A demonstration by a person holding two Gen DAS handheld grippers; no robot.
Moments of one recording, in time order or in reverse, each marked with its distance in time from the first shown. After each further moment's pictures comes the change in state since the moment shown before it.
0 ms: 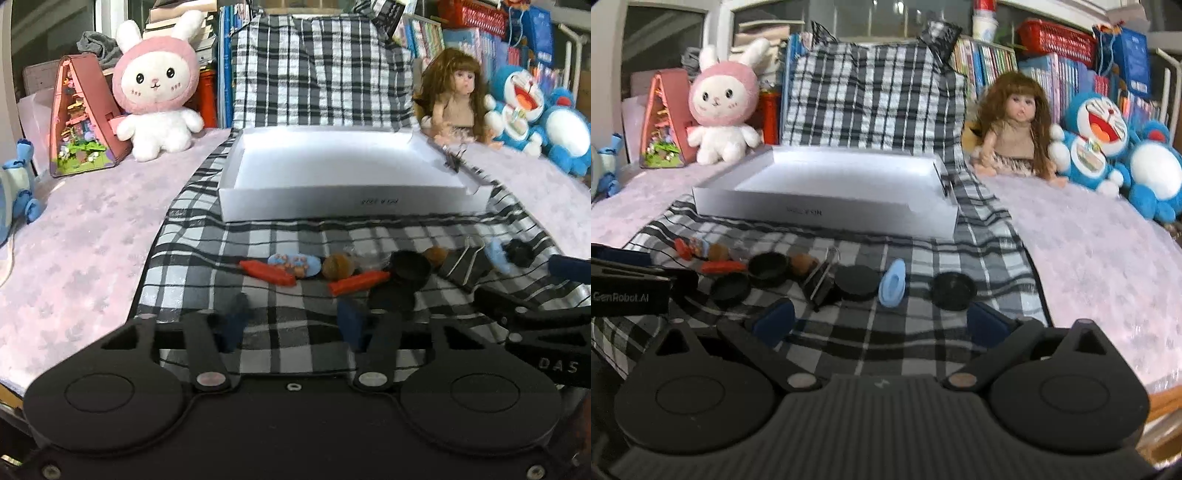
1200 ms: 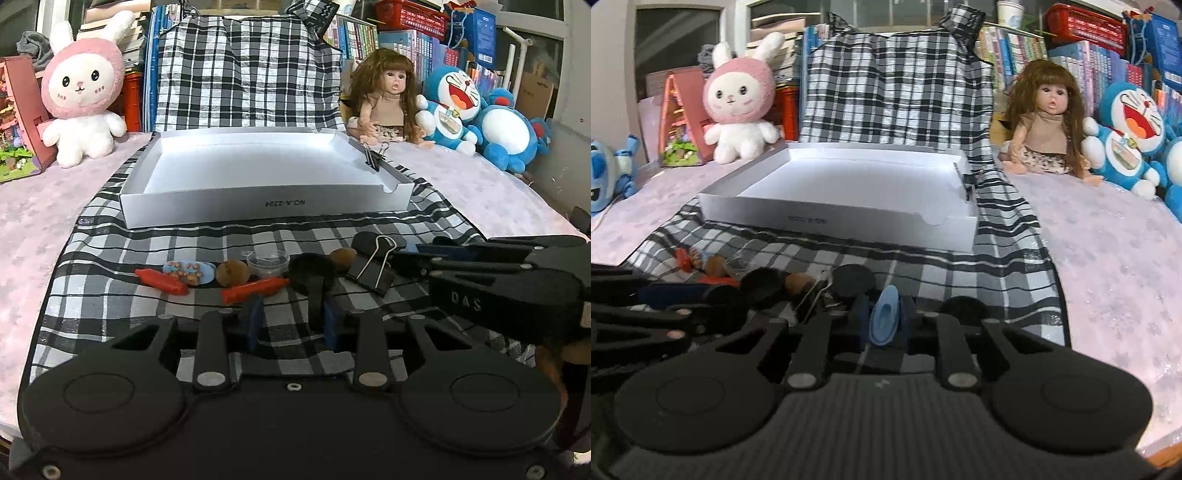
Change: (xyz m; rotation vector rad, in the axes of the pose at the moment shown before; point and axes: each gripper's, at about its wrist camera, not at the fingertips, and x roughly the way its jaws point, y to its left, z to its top) left arm 0.012 -0.035 -0.003 0.051 -0.005 -0.206; right arm 0.025 -0.016 0.014 -0.011 0.056 0.137
